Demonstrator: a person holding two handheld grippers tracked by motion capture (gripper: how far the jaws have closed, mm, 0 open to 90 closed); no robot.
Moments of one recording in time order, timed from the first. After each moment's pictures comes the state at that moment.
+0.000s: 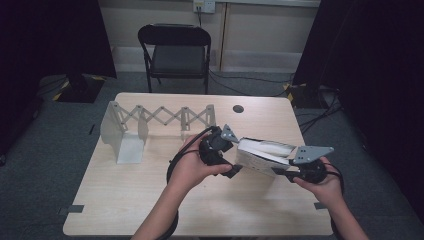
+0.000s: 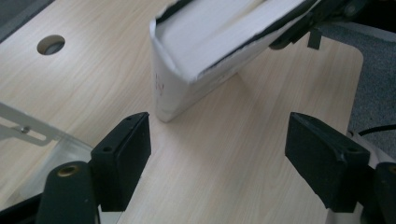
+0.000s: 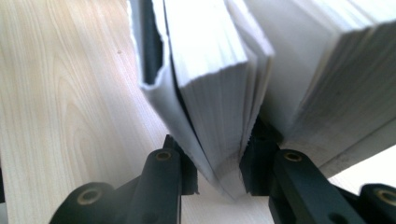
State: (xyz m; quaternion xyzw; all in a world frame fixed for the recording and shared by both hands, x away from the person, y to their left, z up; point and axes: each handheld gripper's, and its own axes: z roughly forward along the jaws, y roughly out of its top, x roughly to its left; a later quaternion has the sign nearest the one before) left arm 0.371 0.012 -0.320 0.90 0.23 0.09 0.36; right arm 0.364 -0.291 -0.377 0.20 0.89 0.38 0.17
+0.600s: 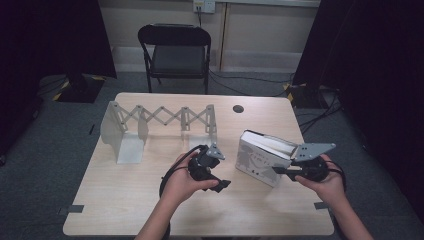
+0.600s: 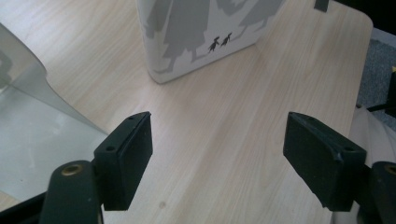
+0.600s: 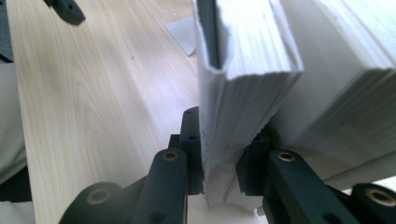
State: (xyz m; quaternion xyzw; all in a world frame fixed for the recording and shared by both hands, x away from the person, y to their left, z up) left arm 0.366 0.034 -0.387 0.90 0.24 0.04 0.36; right arm 0.364 -0.291 -0.367 0.20 0.89 0.39 0.14
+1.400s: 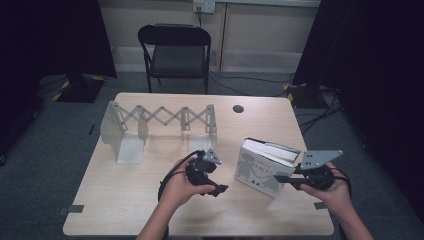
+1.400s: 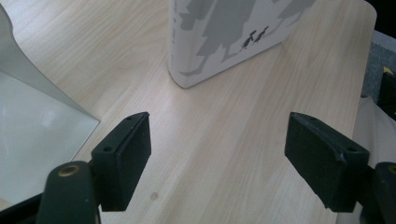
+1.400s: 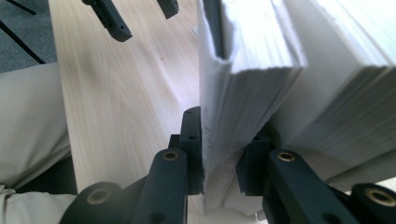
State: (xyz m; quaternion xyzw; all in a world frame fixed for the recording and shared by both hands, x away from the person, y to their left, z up) left arm 0.366 0.039 -0.404 0.90 0.25 0.02 0.36; right arm 0.343 -0.297 -0.366 0.18 0.89 0.41 0.11
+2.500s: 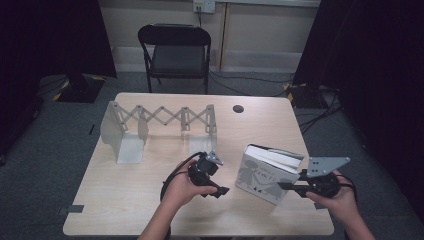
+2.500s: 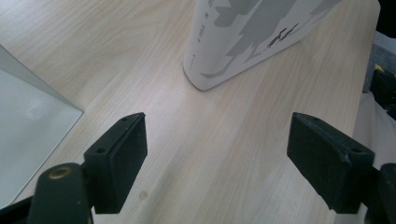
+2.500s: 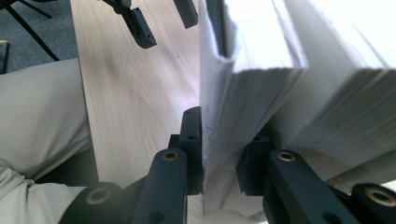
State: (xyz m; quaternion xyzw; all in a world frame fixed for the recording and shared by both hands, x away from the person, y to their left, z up) left arm 0.371 0.033 -0.415 0.90 0.26 0.01 0.34; right arm 0.327 -0.307 -0.368 0.17 0.89 0.42 0.10
